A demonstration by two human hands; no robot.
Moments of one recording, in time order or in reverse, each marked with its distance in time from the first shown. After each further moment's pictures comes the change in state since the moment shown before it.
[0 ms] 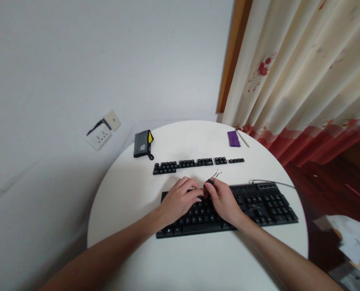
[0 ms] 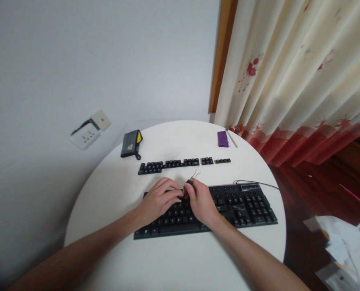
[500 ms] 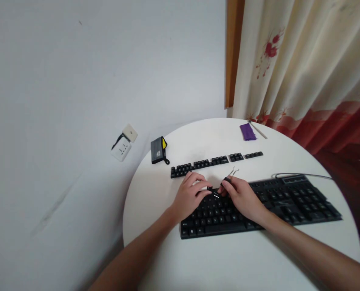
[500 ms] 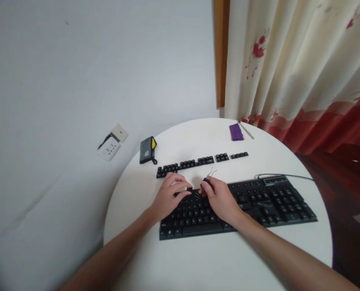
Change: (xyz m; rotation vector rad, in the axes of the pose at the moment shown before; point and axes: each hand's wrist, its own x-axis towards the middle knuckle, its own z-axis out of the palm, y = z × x) left_hand -0.005 -0.019 -0.012 -0.071 0.123 -0.119; right_hand 0.002 0.007 0.003 0.075 -0.026 0.077
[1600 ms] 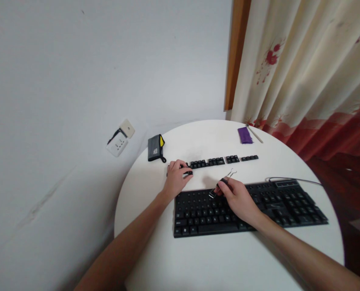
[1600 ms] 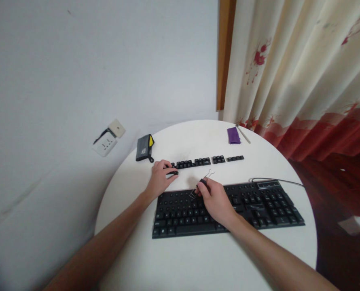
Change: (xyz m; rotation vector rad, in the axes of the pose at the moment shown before) left_hand 0.010 -0.071 0.010 0.271 0.020 -0.288; right_hand -0.002 -0.003 -0.003 -0.032 0.033 0.005
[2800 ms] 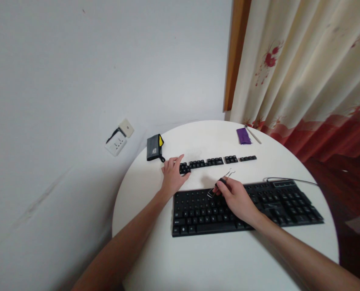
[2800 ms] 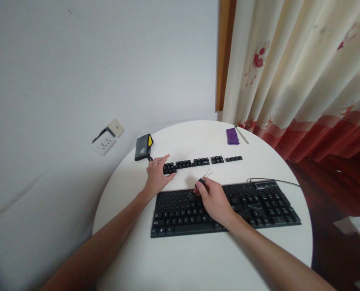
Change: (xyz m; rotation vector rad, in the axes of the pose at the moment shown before) left_hand -0.001 -0.003 0.005 0.098 0.068 -0.183; right_hand -0.001 -0.001 0.000 0.016 -0.010 -0.010
